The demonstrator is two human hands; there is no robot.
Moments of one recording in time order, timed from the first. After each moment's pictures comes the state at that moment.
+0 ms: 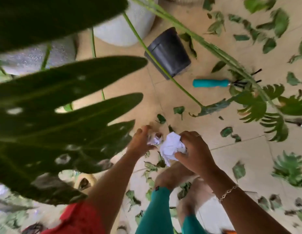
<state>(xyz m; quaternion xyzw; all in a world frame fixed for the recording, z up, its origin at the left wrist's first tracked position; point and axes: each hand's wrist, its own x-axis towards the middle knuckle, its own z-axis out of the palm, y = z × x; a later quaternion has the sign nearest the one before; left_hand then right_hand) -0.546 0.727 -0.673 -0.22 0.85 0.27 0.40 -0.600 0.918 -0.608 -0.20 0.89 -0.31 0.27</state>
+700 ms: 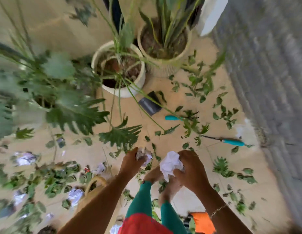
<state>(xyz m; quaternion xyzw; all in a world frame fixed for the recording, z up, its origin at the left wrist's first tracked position) -0.576 0.765 -0.377 -0.37 0.75 0.45 0.30 -0.620 0.966 -0.340 -0.15 0.93 -0.27 0.22</state>
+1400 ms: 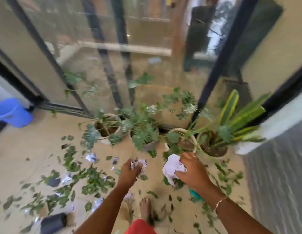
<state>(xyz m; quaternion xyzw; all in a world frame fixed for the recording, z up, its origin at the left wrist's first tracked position) -0.466 0.640 -0.036 -0.53 0.61 0.59 -0.09 -0.648 0.793 -0.001 -0.48 0.84 -0.23 0.13</state>
